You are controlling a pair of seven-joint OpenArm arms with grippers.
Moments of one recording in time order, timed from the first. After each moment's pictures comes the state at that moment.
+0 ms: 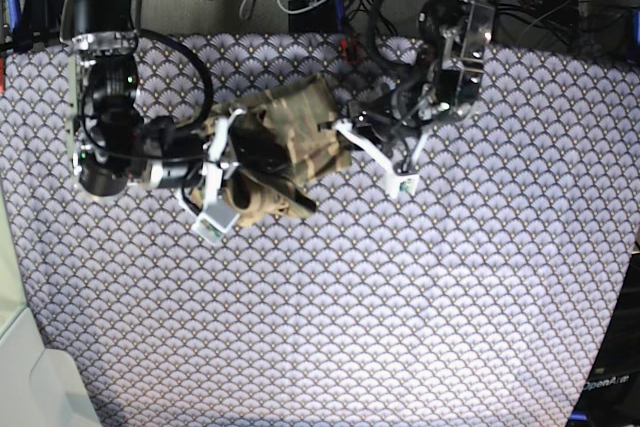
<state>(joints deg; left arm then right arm) 4.2 -3.4 10.3 89.3 -30.3 4.3 51.8 5.6 12.4 -0.2 96.0 58.7 39.7 -80.5</state>
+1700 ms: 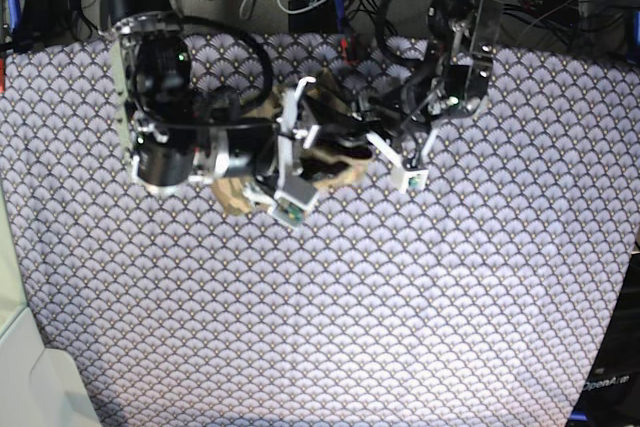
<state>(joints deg) 5.4 -4.6 10.0 91.9 -30.0 4.7 53.0 3.9 6.8 -11.2 105.6 51.7 39.5 -75.9</state>
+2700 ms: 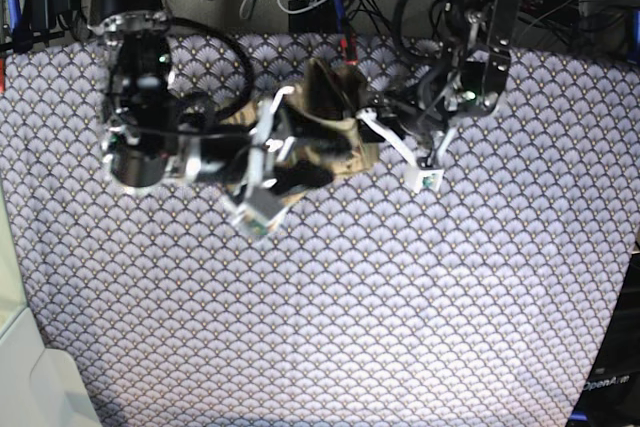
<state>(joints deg) 6.9 -7.8 9.9 98.6 -29.1 5.5 57.8 3.9 6.9 -4.3 106.0 58.6 39.5 -76.0</state>
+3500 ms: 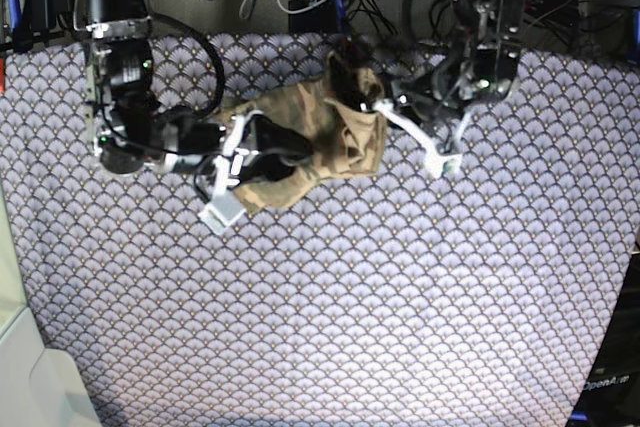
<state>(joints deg) 10.6 -7.6 4.8 98.7 -29.2 5.5 57.9 2.3 10.8 -2.4 91.1 58.4 39.5 -67.6</state>
